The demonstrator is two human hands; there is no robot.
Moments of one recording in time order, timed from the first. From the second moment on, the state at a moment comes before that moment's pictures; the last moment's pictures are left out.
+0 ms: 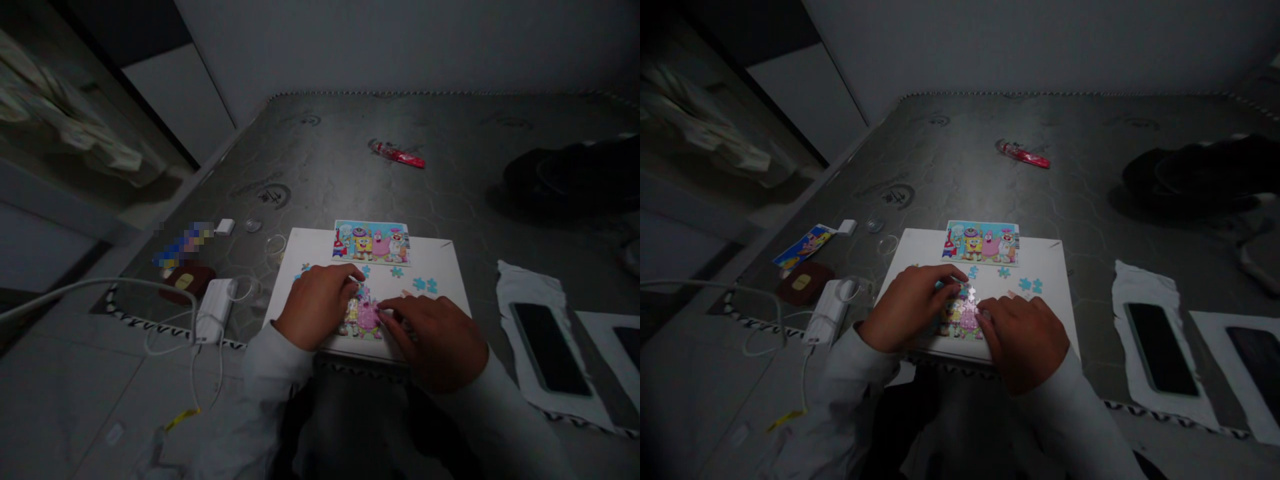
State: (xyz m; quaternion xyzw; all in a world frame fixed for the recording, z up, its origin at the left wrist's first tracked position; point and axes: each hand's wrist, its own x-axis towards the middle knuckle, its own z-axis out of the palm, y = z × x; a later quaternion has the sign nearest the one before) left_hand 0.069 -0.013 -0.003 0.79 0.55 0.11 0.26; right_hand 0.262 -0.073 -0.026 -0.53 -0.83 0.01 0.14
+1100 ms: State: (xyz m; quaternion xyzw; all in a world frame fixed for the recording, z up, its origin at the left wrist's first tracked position) left_hand 0.068 -0.006 0.009 0.67 0.46 0.24 0.54; right_hand 0.264 -0.070 -0.020 -0.57 -0.79 0.06 0.22
